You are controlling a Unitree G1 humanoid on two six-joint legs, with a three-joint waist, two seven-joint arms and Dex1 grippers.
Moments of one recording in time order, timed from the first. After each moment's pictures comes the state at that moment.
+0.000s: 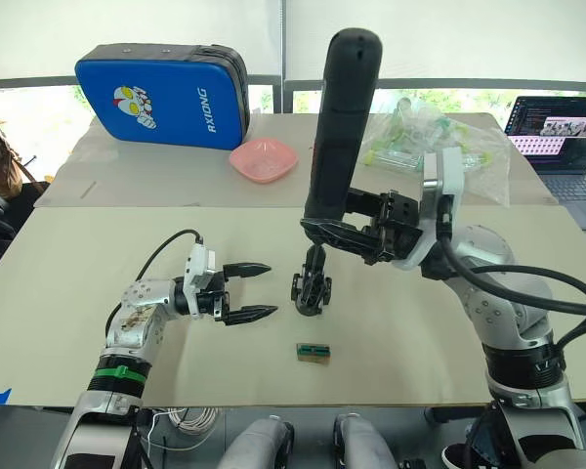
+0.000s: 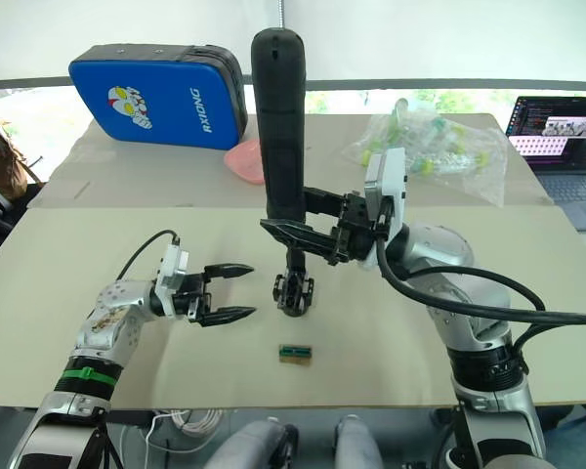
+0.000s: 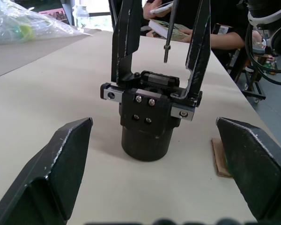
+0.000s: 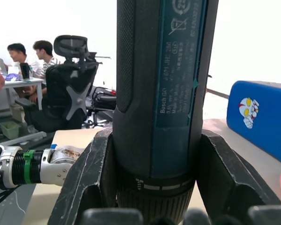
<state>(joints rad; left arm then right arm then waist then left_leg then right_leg) -0.43 0.47 -0.04 0.32 -0.45 0.02 -1.39 -0.58 -0.48 0.04 -0.33 0.76 0.45 0.84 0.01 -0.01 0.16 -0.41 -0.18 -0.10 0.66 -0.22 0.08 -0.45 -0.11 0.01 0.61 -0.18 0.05</state>
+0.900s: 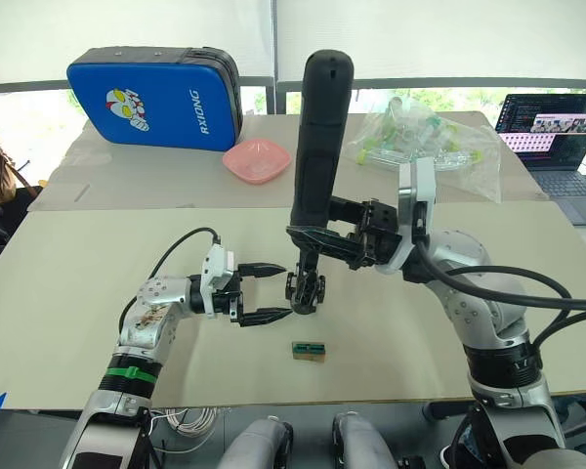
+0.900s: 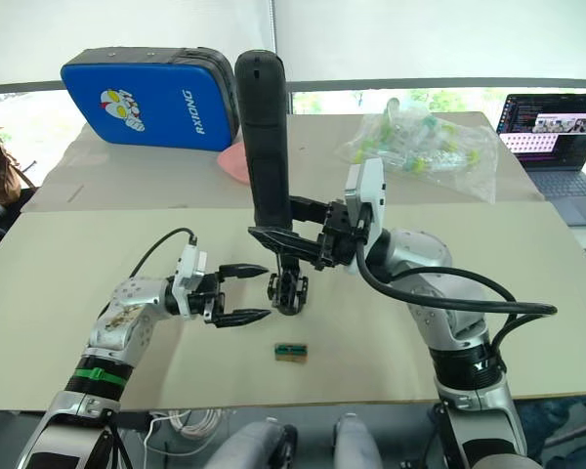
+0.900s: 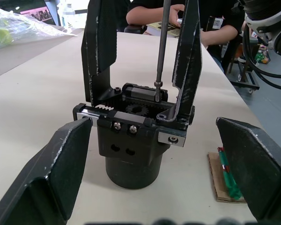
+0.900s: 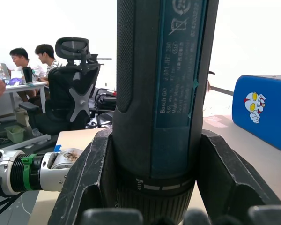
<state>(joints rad) -0.43 0.44 -0.08 0.24 -0.42 0.05 -1.34 -0.58 -0.41 0.07 -0.31 0.70 0.45 0.85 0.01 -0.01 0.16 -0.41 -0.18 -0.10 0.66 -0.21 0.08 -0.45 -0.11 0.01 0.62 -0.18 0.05</state>
